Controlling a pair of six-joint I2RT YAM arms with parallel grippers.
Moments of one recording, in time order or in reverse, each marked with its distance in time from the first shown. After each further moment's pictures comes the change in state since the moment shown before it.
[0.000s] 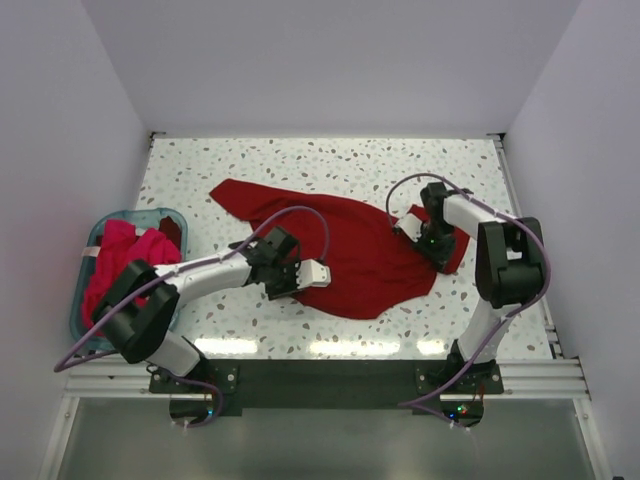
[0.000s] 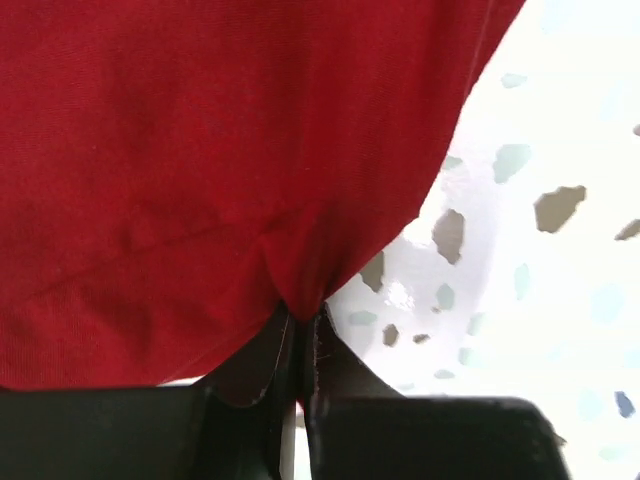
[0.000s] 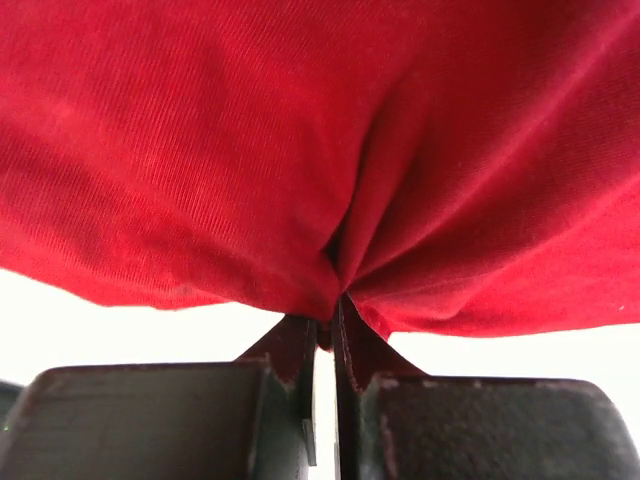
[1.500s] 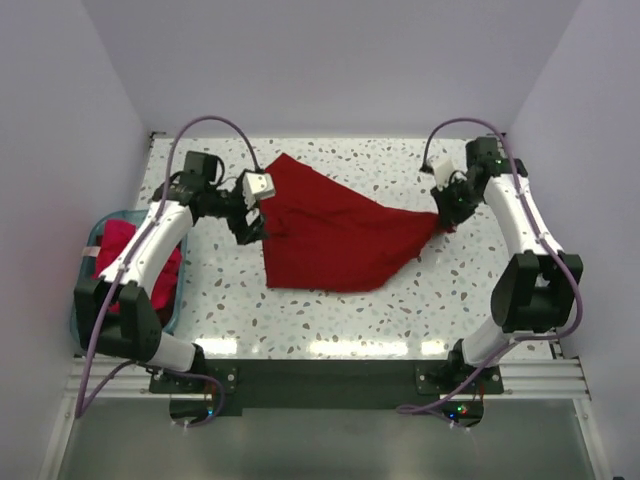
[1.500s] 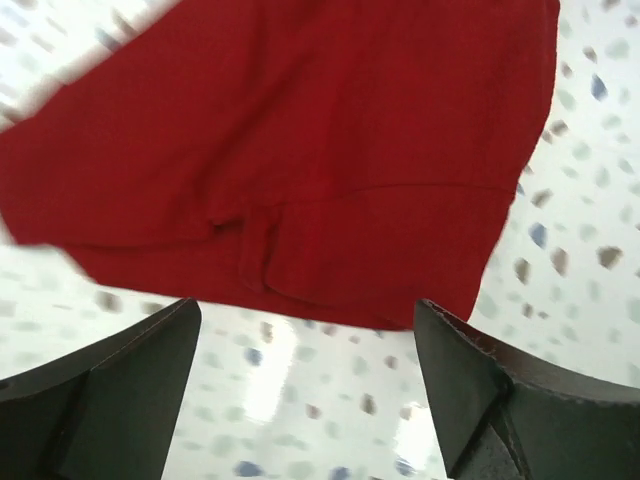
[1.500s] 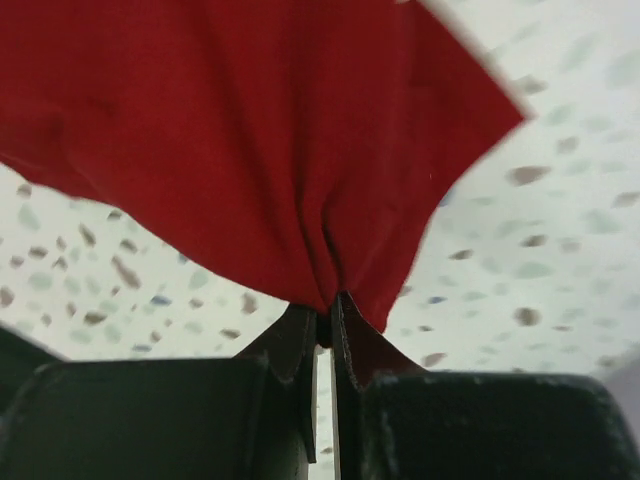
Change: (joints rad) left arm 0.541 -0.101 0.444 -0.241 0.497 0.142; right arm -0.158 -0.240 0.334 -0.114 -0.323 0.189
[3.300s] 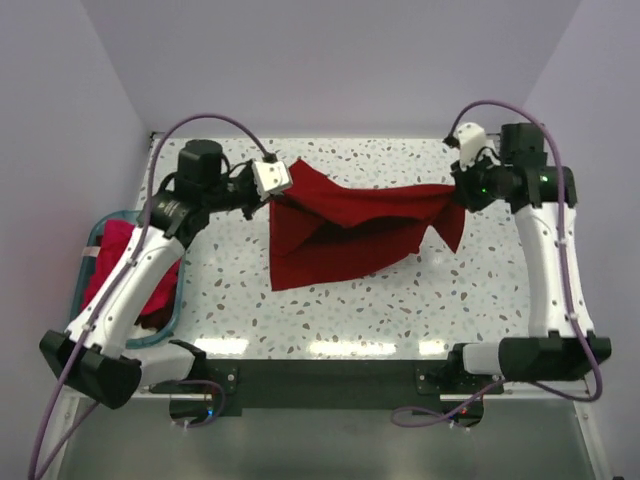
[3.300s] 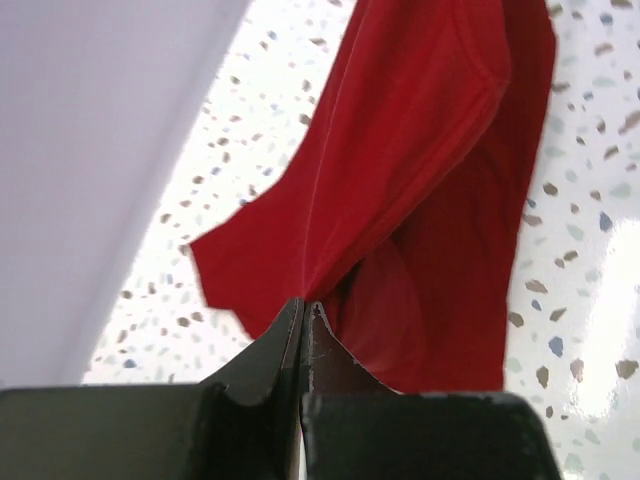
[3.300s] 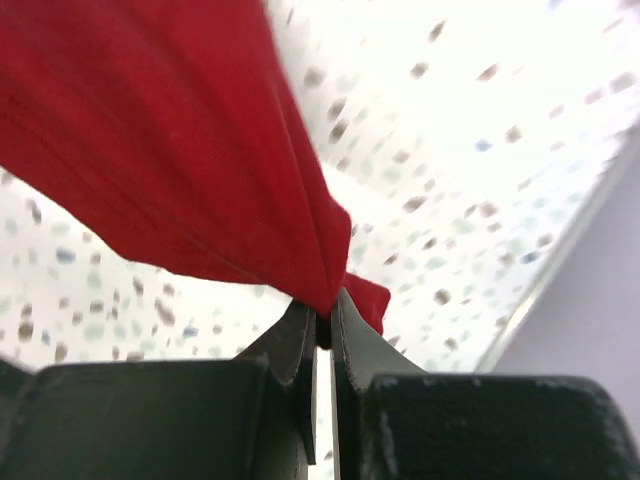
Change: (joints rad) left arm -0.248 -0.160 0.085 0.092 -0.179 -0.151; right arm 0.023 -0.225 0.118 -0.150 -0.014 0.099
